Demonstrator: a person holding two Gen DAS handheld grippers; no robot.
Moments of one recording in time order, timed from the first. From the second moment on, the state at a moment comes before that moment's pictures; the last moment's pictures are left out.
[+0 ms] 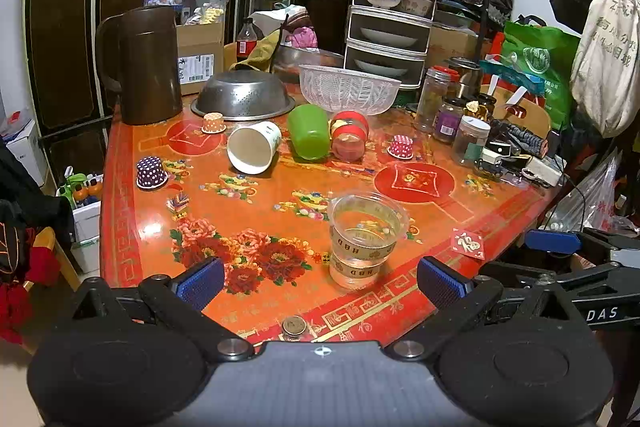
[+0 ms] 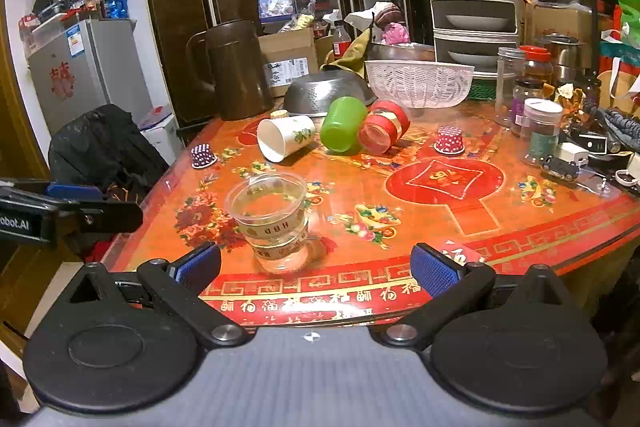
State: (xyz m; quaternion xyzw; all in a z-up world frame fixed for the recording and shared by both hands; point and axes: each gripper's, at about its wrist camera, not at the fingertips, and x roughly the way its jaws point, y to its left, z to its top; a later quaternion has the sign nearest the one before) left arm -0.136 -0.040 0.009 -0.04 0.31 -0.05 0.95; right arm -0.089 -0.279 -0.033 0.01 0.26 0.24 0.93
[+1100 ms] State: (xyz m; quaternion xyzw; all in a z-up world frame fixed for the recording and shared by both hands) left arm -0.133 -0.042 0.003 -0.04 0.32 -0.05 0.95; right arm -0.091 -0.278 -0.029 0.02 0.25 0.25 0.93
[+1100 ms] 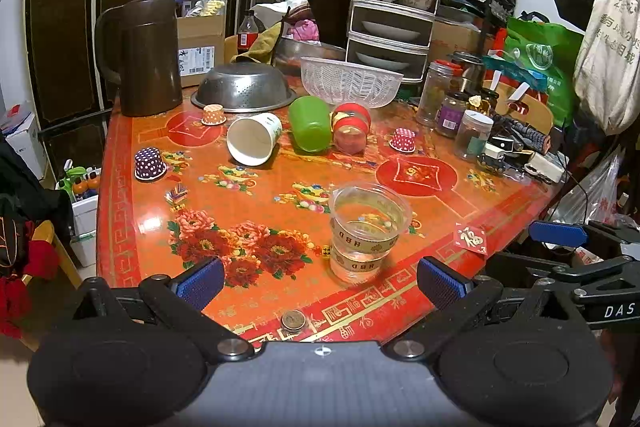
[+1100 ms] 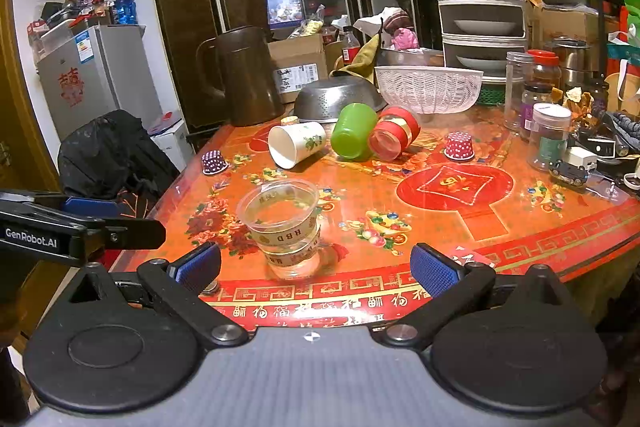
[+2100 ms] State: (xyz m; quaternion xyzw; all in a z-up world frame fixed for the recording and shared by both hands) left arm -0.132 -0.044 -0.001 -0.03 0.31 -0.04 0.95; right arm -0.090 -0.275 -0.033 0.02 0.26 0.26 0.93
